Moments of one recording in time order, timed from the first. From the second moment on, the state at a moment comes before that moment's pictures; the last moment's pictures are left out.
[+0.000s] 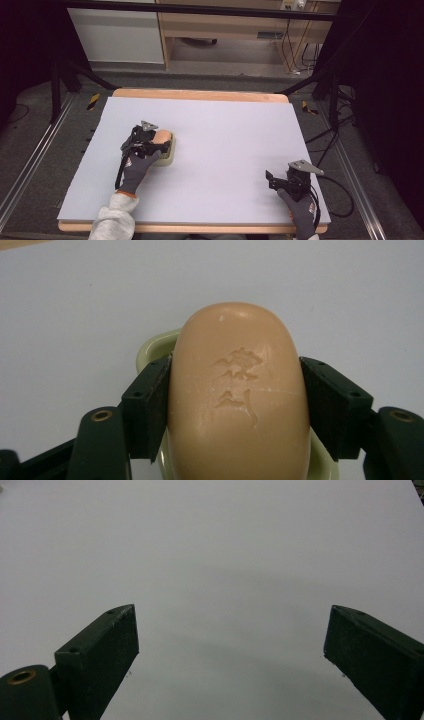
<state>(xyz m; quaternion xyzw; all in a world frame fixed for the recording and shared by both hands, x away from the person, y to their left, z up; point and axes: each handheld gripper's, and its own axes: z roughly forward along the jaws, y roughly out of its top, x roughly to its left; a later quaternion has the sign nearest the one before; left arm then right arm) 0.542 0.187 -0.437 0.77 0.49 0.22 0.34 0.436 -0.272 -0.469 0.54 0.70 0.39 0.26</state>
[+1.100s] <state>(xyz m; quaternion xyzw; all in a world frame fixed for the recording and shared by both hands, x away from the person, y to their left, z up) 0.540 0.184 -0.450 0.78 0.48 0.22 0.32 0.433 -0.274 -0.467 0.55 0.69 0.39 0.26</state>
